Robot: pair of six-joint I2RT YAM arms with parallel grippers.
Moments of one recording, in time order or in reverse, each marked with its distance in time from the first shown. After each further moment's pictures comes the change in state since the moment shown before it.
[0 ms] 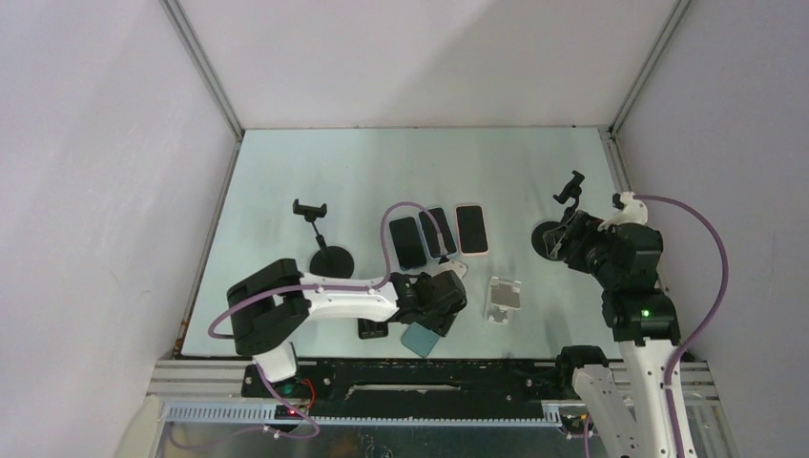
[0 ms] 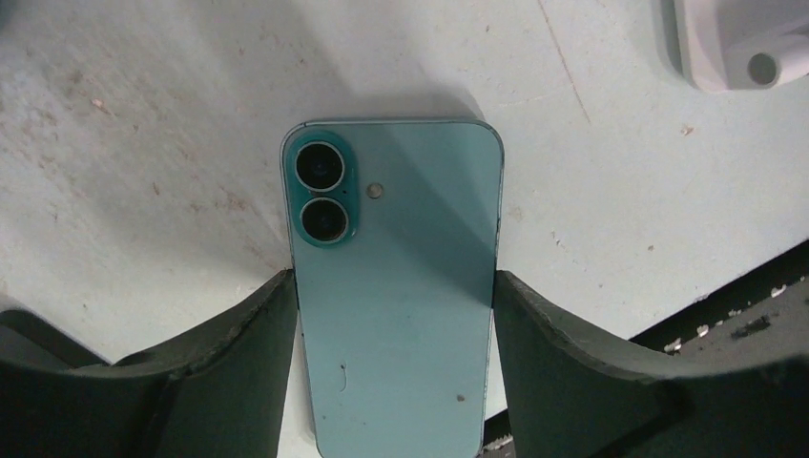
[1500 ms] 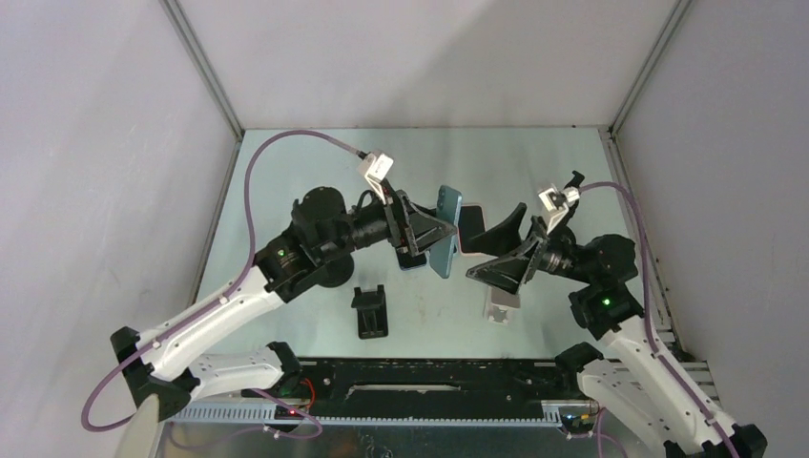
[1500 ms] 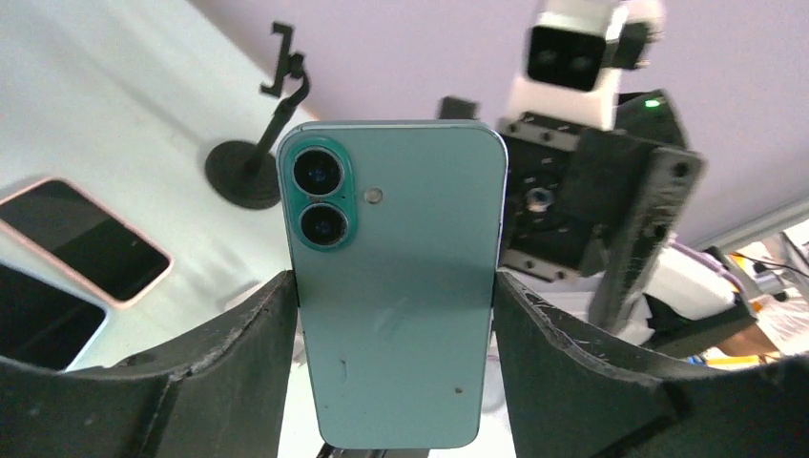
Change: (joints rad) left arm 0.314 -0.648 0.119 0.295 0.453 -0.045; right arm 0.417 0.065 -0.198 1.047 -0.787 0.445
